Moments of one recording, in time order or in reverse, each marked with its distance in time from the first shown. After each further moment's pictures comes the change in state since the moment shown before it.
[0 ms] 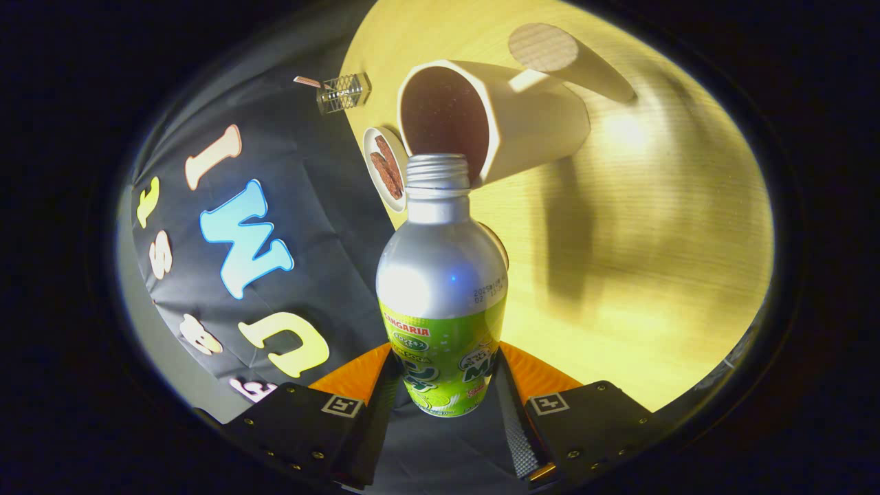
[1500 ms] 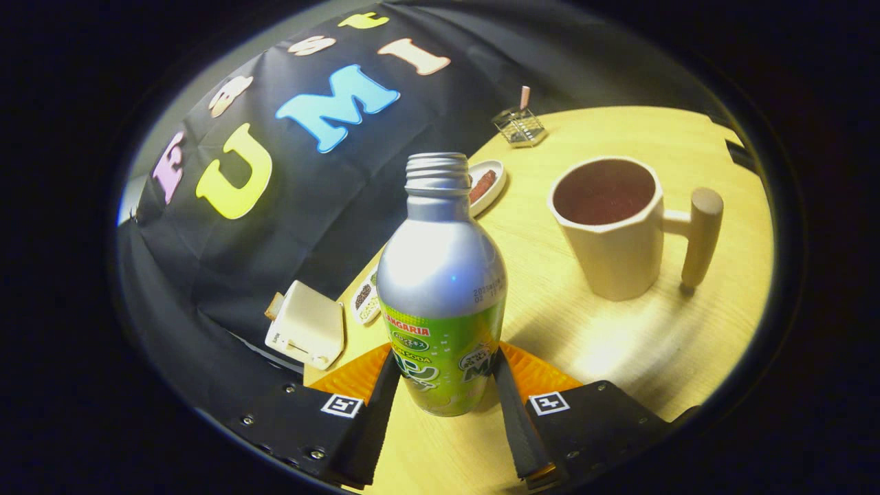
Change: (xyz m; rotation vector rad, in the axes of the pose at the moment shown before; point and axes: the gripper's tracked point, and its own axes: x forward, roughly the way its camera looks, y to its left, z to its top) arm 0.033 -0.047 0.024 -1.071 -0.340 -0.185
